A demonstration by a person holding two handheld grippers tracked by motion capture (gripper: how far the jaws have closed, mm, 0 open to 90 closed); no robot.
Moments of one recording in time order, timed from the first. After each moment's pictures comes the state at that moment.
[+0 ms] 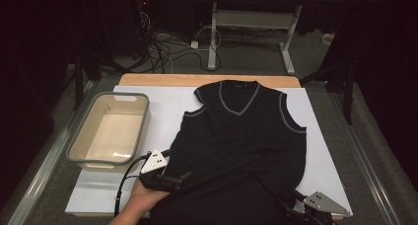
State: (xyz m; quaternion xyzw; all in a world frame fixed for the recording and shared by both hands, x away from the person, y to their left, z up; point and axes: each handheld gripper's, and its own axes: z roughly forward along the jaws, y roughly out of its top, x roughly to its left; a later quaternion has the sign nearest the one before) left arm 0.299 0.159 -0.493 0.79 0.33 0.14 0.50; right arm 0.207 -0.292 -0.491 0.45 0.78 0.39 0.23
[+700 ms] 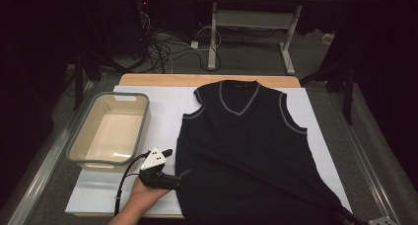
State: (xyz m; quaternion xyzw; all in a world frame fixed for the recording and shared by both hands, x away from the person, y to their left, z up) left arm 0.302 0.160 -0.492 0.79 0.34 0.12 0.49; right arm 0.155 -0.398 -0.479 0.54 0.69 0.39 0.28
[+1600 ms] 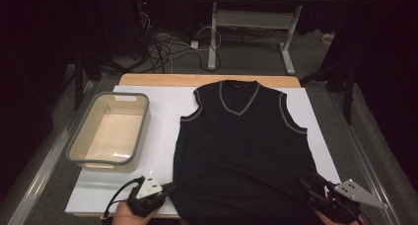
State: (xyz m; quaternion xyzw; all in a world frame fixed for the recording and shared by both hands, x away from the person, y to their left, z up) left arm 0.229 0.187 -0.486 0.84 0.35 0.14 0.39; right arm 0.227 -0.336 -0.453 0.46 0.72 0.45 0.28
